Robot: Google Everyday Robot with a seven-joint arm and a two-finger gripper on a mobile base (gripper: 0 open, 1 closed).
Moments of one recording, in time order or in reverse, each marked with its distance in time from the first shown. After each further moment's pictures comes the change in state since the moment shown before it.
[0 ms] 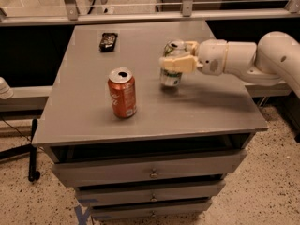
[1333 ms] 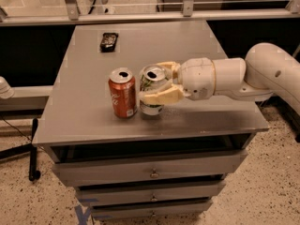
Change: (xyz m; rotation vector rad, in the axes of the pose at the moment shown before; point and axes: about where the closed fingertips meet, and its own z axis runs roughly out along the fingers) arm 0.002 0.140 0.020 -0.260 0.003 -0.192
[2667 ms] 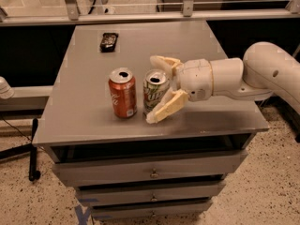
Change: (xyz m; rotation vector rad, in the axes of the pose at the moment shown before) arm 0.011 -0.002 0.003 0.013 0.062 -0.001
